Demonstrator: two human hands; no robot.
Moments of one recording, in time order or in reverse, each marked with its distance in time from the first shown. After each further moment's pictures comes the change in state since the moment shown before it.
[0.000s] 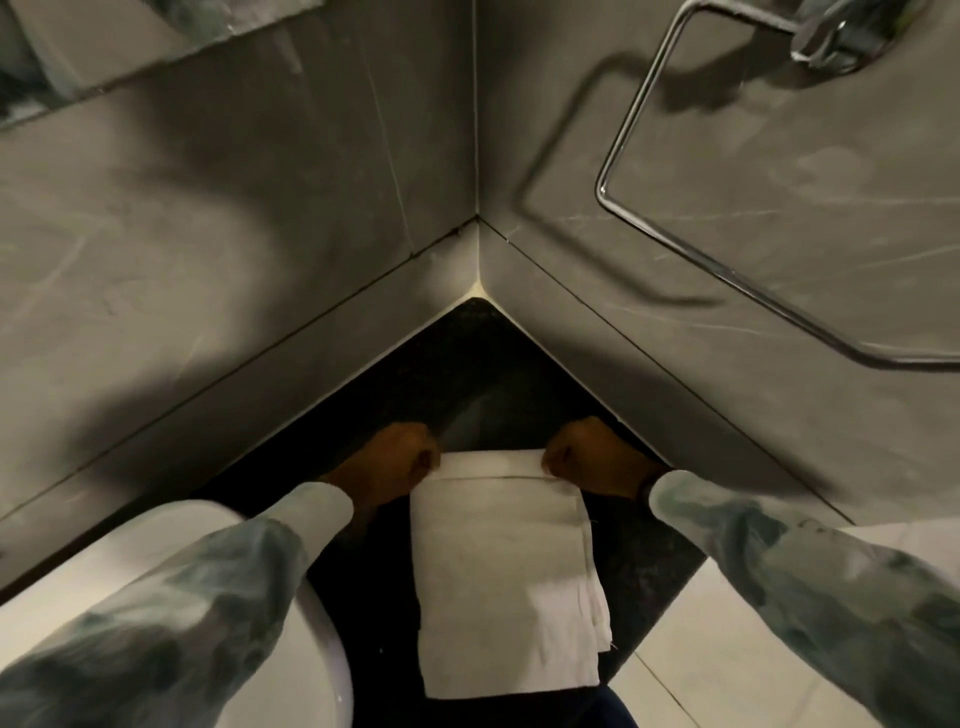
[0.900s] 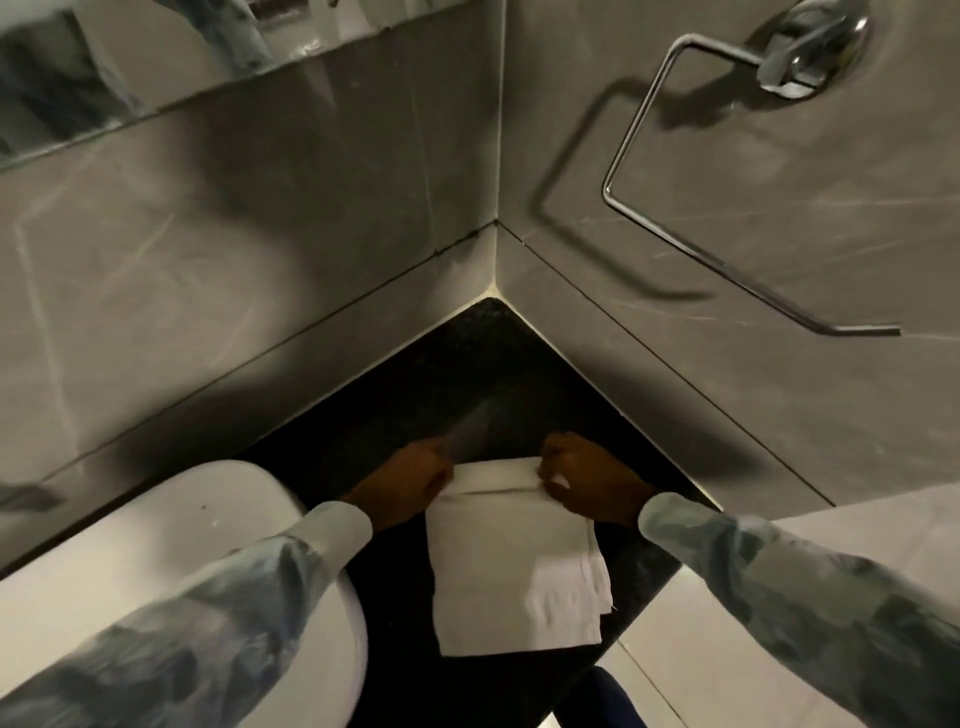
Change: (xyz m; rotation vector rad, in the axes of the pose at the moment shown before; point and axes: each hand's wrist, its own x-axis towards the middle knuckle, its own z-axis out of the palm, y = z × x) left_hand -0.052 0.032 0.024 0.068 0.020 0.001; right_hand -0.031 -0.019 0.033 -0.268 0.073 -0.301
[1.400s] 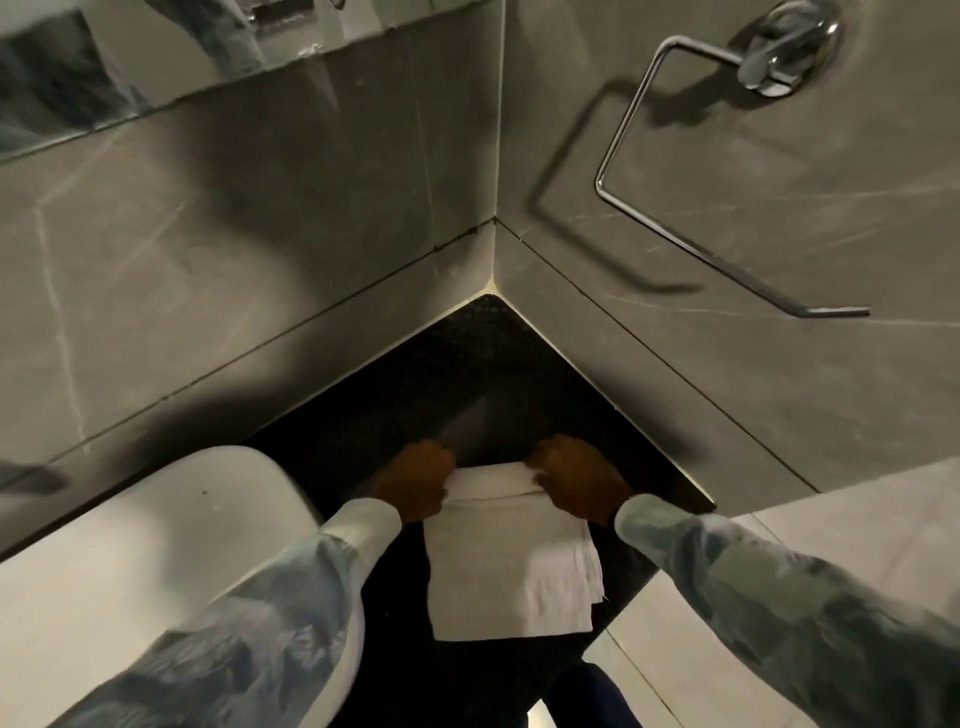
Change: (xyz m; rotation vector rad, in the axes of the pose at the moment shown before) left_hand 0.000 0.015 0.019 0.125 -0.021 -0.211; right_hand -0.004 -0.026 -0.002 -0.026 -0.101 0.202
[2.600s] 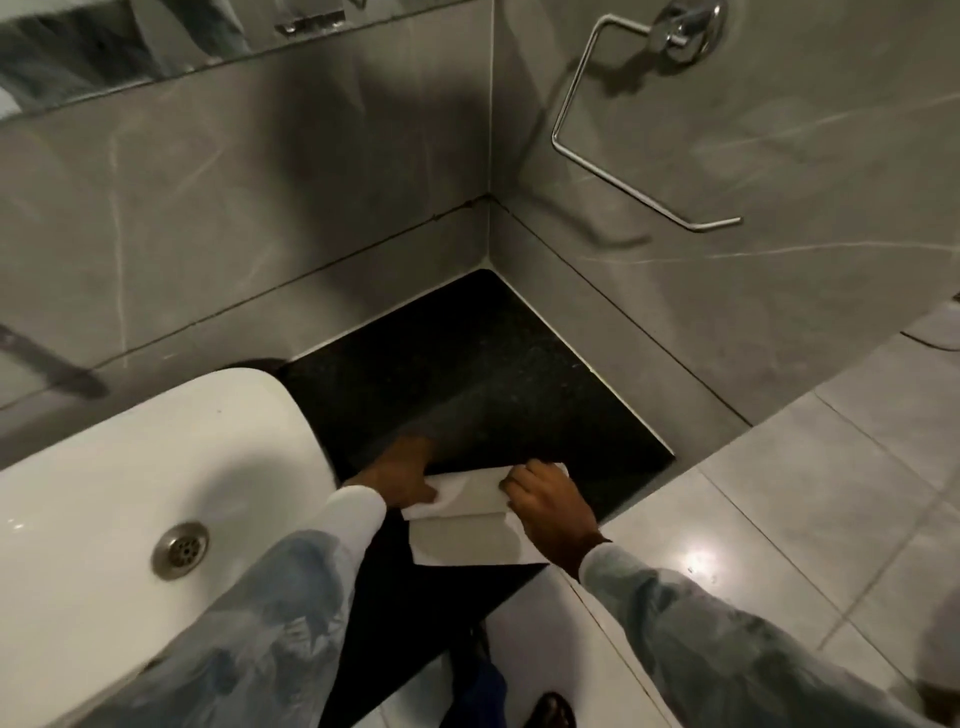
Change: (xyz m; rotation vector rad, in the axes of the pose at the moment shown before) left_hand -0.083 0.055 0.012 -0.357 -0.178 -0.319; right_hand -0.113 -0.041 0.064 -0.105 0.320 -0.207
